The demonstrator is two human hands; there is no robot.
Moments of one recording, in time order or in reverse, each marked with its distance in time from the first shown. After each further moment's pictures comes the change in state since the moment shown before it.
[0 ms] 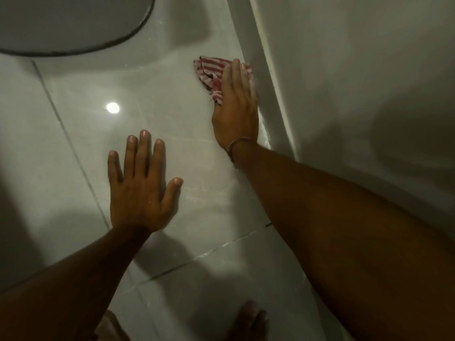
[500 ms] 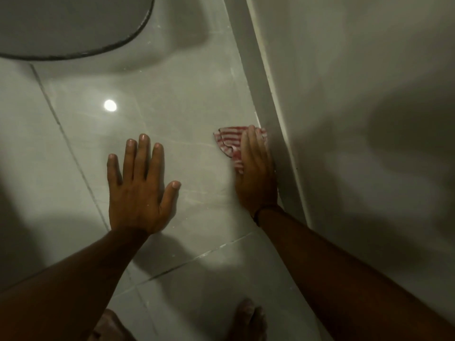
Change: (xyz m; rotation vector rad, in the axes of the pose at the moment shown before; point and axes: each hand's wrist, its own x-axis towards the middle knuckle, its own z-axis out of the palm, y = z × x) left_hand 0.000 -0.006 0.006 0.022 0.038 0.037; right_hand -0.119 0.058 0.000 0.096 0.038 -0.062
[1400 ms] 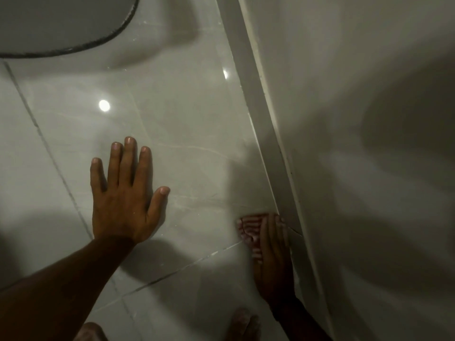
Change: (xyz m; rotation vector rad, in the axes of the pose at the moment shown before) left_hand 0.000 0.004 -0.004 -0.003 -0.012 0.013; right_hand -0.180 0.042 -0.027 -0.039 -0.202 0.116
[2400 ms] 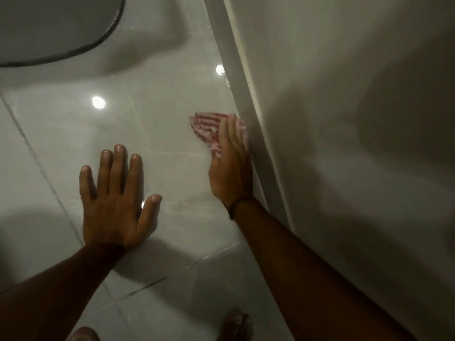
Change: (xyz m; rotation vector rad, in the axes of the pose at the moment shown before) left_hand -0.001 -0.005 0.005 0.022 -0.001 0.041; right_hand 0.213 -0.099 -0.036 0.250 0.050 0.098
